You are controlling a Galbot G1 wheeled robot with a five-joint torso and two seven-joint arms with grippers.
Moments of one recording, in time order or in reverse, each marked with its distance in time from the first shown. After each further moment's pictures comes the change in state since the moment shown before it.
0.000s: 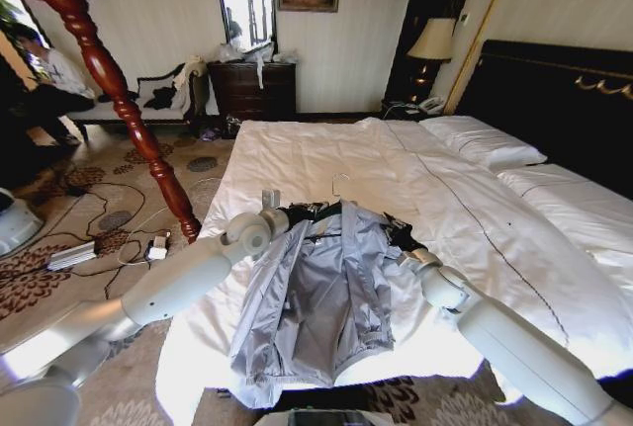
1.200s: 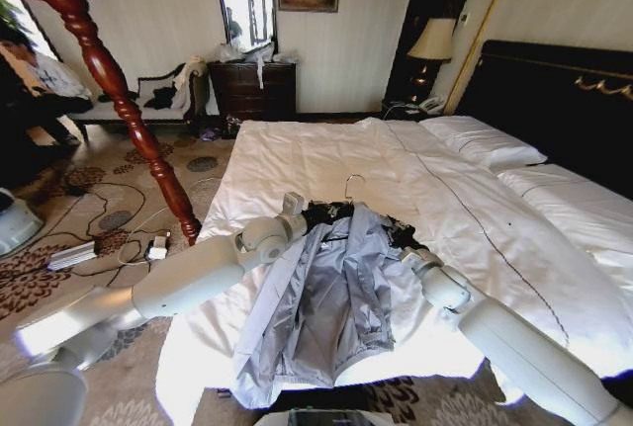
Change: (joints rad) left arm -0.100 -0.037 0.152 -0.050 0.222 -0.069 0.031; right arm 0.001 0.004 -0.008 -0.012 0.131 -0.076 0.009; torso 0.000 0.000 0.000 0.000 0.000
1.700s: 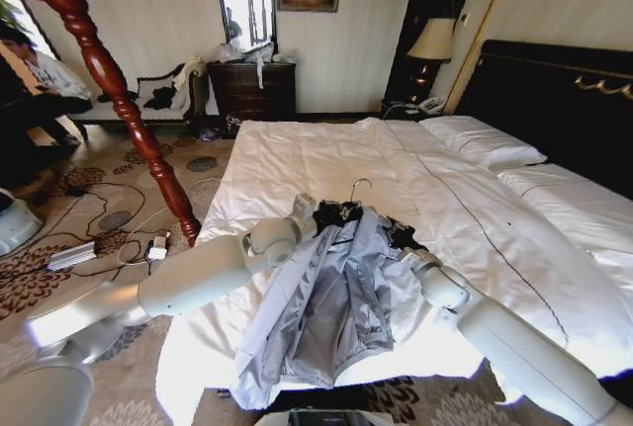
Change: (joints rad) left arm 0.018 0.039 0.033 -0.064 0.075 0.004 0.029; right arm -0.001 0.000 0.008 -0.006 0.007 -0.004 0.001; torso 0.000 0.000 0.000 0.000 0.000
